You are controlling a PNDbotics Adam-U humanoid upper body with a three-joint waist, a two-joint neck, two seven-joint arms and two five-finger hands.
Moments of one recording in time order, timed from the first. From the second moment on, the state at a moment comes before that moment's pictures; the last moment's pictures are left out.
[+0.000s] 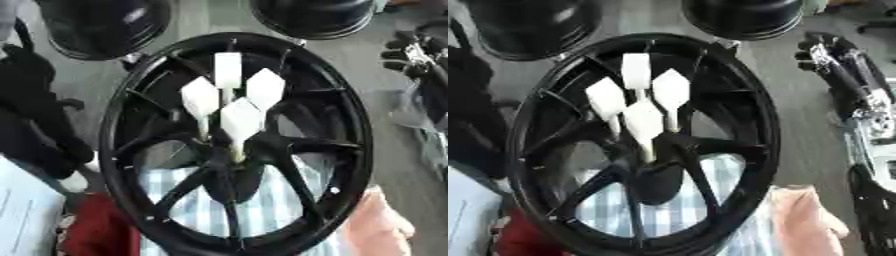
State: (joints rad) left arm -0.29 0.36 0.16 -1.72 0.20 0.02 0.36; right arm -0.50 -0.36 -0.20 -1.53 -0.11 0.03 0.14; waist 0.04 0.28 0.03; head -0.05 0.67
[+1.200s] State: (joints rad) left arm -0.29 0.37 0.18 -1.73 0.20 0.02 0.37; right arm -0.61 -0.43 -0.17 -1.54 -0.13 0.01 0.16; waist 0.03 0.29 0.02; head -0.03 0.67
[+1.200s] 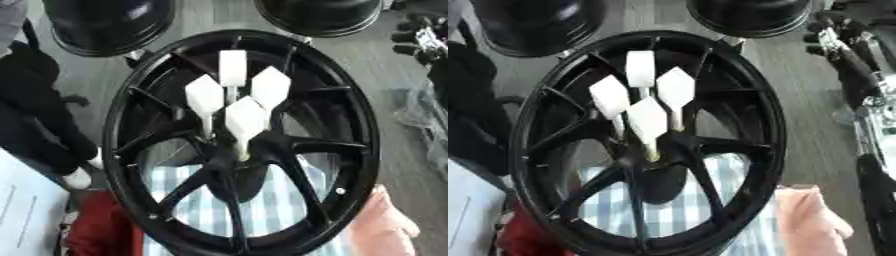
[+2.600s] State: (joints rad) left arm -0.26 0.41 0.18 -1.73 0.19 0.02 0.37; right arm -1.15 -0.92 0.39 -1.47 -0.10 -0.24 0.62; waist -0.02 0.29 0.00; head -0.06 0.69
